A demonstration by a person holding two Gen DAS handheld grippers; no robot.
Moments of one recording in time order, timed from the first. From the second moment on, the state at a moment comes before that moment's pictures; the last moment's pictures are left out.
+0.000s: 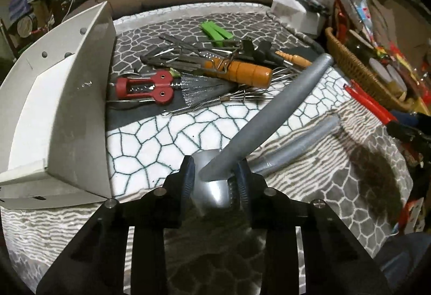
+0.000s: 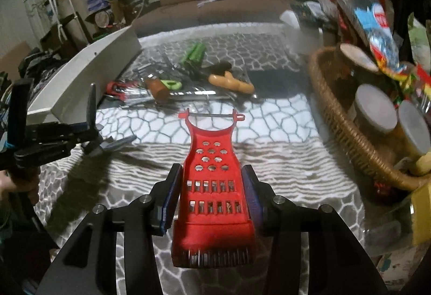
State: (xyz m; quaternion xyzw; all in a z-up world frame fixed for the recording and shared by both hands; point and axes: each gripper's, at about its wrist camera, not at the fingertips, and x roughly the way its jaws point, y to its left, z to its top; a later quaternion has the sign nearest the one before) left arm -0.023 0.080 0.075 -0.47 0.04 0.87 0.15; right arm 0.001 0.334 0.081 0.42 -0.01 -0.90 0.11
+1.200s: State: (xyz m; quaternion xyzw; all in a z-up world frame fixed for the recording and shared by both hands) left arm 0.001 0.017 0.165 -0.42 -0.02 0.89 0.18; right arm 0.016 0.232 0.139 0.37 0.00 -0.91 0.20
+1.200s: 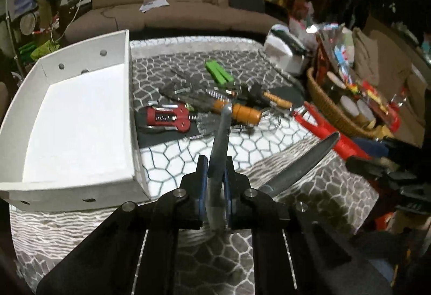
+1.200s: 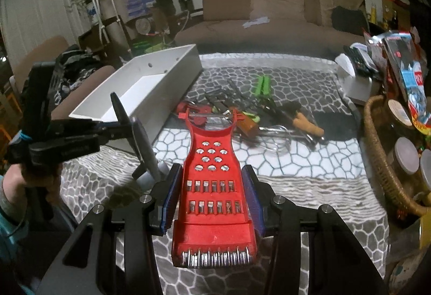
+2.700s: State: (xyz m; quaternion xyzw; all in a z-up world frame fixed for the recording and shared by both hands) left arm -0.226 -0.268 0.146 -0.44 -0.09 0.90 0.01; right arm -0.298 -0.094 0.101 0.45 -0.08 -0.87 0.18
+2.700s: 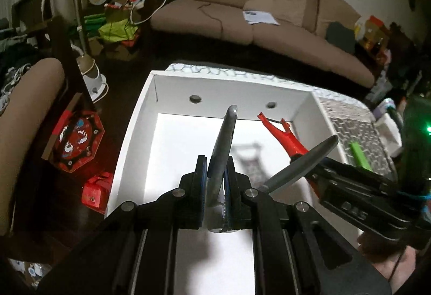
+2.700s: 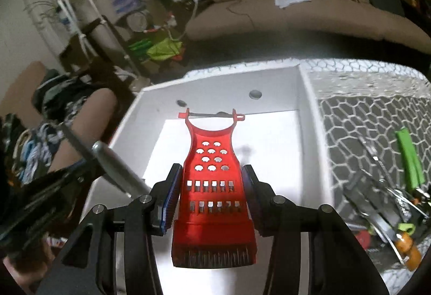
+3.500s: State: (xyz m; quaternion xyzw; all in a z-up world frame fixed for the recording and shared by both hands) left arm -0.330 -0.250 0.088 -0.48 -0.01 0.88 -0.03; right arm -0.369 -0.102 0.001 0.50 -0.03 -0.86 0.08
